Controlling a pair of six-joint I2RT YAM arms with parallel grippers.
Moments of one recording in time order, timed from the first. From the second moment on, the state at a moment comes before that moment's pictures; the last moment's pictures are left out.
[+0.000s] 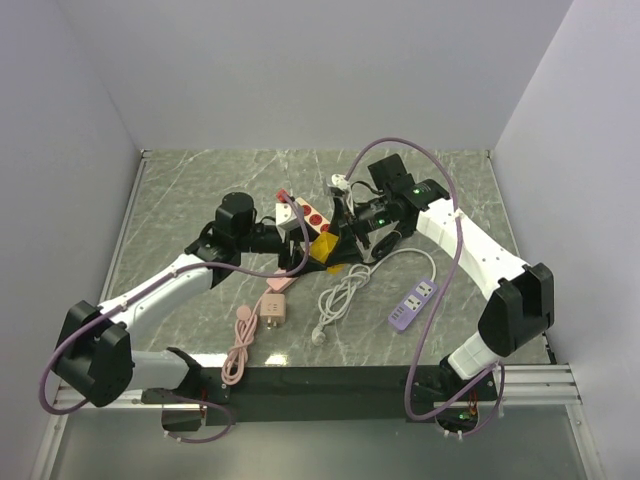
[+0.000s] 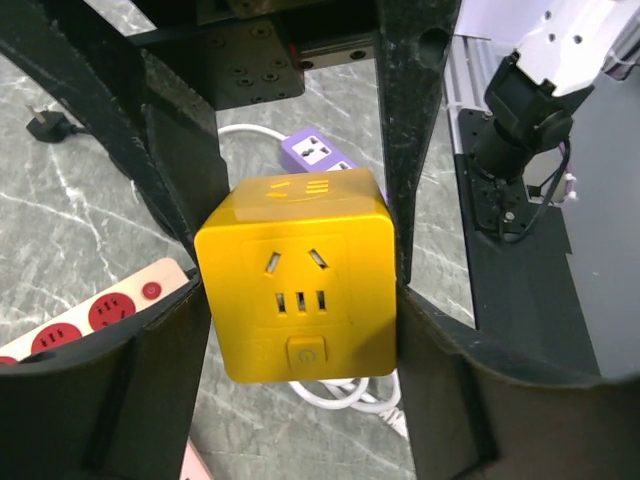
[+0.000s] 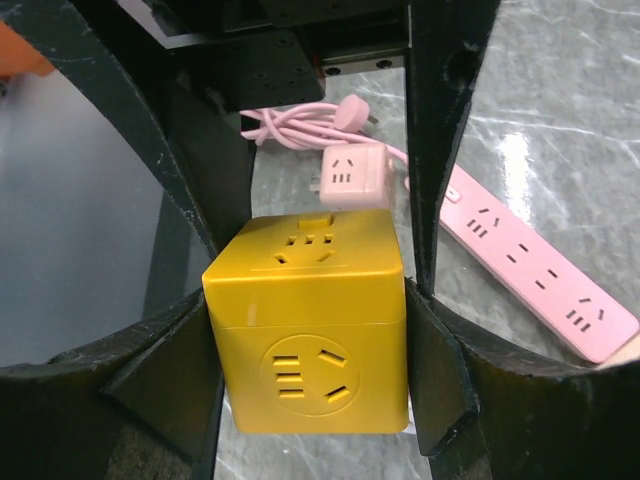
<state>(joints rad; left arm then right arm) -0.57 1.27 0.85 0.19 0.93 0.11 0.51 1.56 1.42 -0.81 -1.10 -0.56</state>
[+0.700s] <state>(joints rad) -0.57 1.33 0.90 0.20 0.93 0.07 0.48 1.38 1.19 -0.44 -0.97 -0.23</state>
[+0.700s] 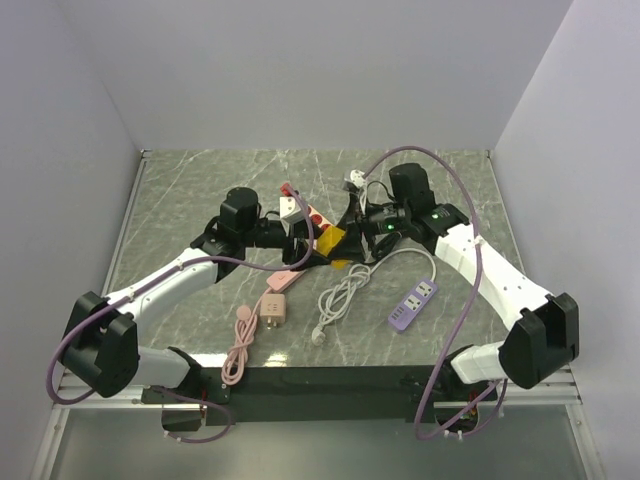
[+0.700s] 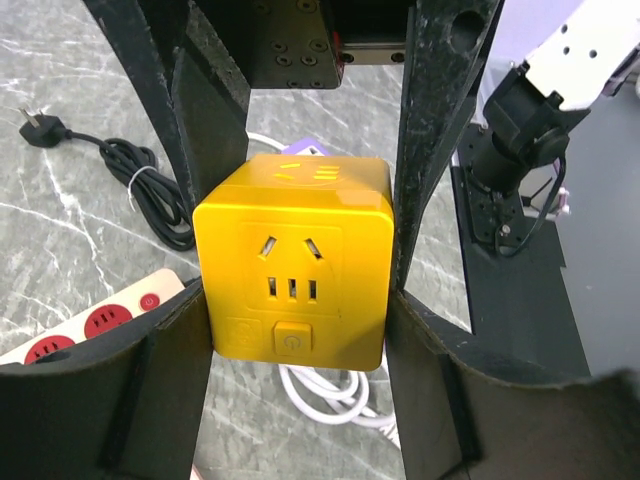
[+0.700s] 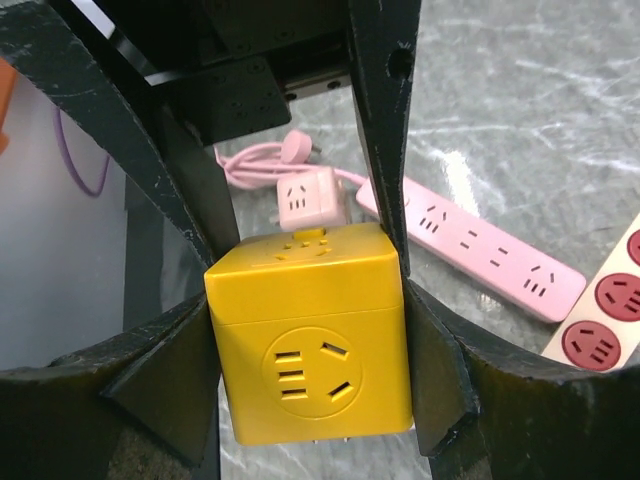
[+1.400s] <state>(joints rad) -0.59 1.37 0.89 0.22 0.92 0.05 0.43 1.40 1.16 -0.33 -1.09 -0.24</state>
